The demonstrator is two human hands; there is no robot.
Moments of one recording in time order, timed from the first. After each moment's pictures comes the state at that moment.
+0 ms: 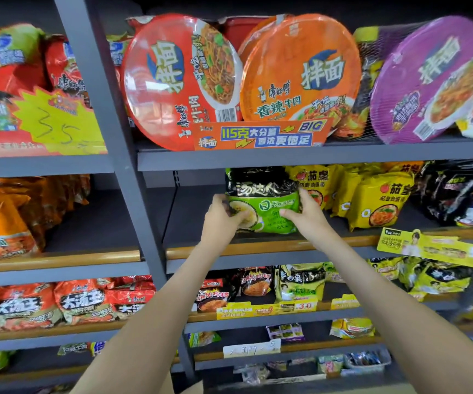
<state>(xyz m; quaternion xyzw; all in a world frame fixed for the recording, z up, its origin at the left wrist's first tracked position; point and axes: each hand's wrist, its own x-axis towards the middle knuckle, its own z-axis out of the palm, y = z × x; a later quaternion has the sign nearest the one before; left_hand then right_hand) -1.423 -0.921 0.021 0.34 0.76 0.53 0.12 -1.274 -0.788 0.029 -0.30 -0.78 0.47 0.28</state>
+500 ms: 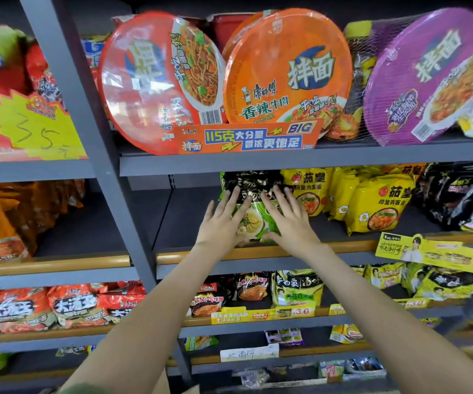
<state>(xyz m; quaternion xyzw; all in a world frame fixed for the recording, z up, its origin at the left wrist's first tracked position) -1.428 -0.899 0.004 0.56 0.82 -0.02 -0.13 -1.287 -0.769 -0.001 -0.23 -0.96 -0.01 0.15</state>
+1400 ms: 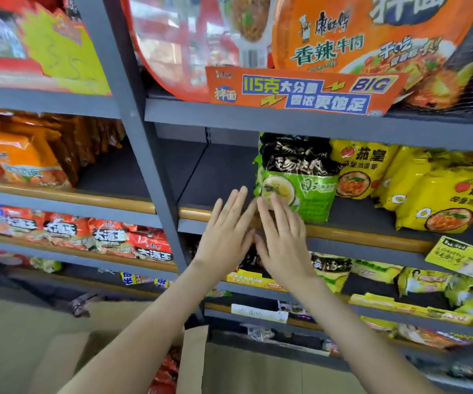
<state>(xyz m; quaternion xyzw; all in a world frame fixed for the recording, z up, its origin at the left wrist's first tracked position) -1.394 -0.966 -0.051 0.52 0.81 0.14 -0.22 -1.289 -0.854 -0.053 -0.11 -0.94 0.00 0.33</state>
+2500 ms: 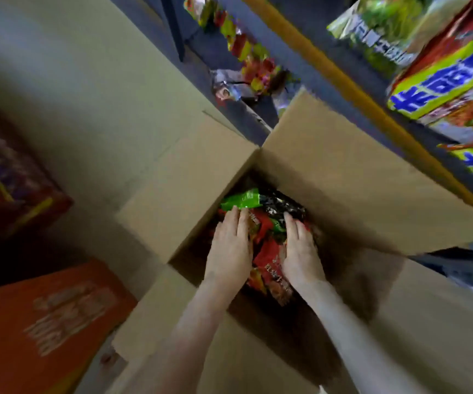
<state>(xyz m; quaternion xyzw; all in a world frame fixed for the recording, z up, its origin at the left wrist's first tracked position) -1.513 -1.432 -0.624 0.03 0.96 0.19 0.21 -1.507 -1.281 -0.653 -0.07 -0.95 0.20 -0.23</state>
